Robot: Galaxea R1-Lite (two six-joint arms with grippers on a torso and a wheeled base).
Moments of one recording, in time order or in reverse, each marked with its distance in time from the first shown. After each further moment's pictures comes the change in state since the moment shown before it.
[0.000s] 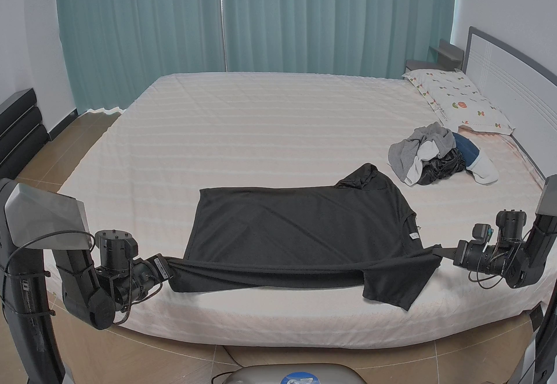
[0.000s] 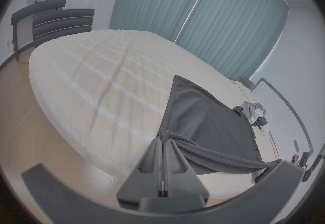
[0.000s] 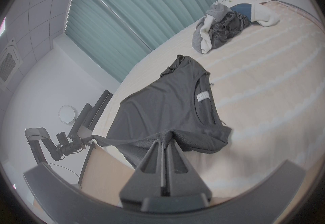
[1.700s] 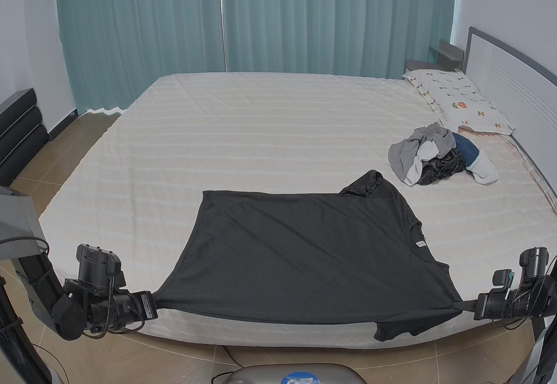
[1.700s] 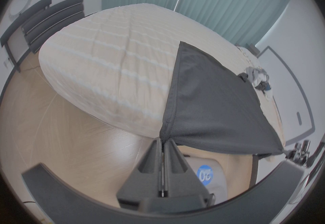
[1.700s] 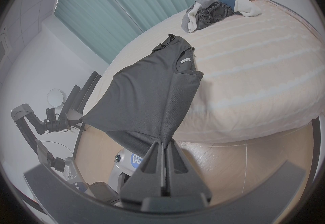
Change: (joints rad) left arm -0.007 -0.298 0.161 0.451 -0.078 0.117; right arm -0.158 -0.171 0.400 0.121 -0.010 -0.355
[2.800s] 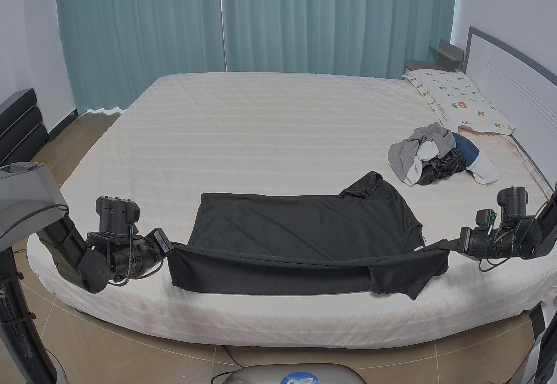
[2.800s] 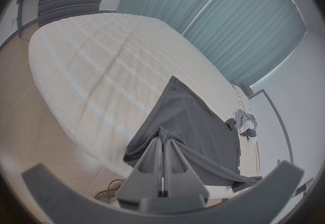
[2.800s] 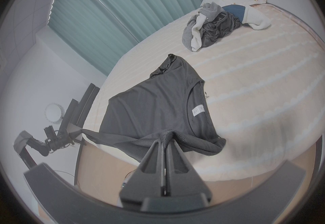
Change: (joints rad) left arm 0.005 0.112 -0.401 0.072 -0.011 -0.285; right arm 0.189 -0.024 -0.570 0.413 -0.132 0.291
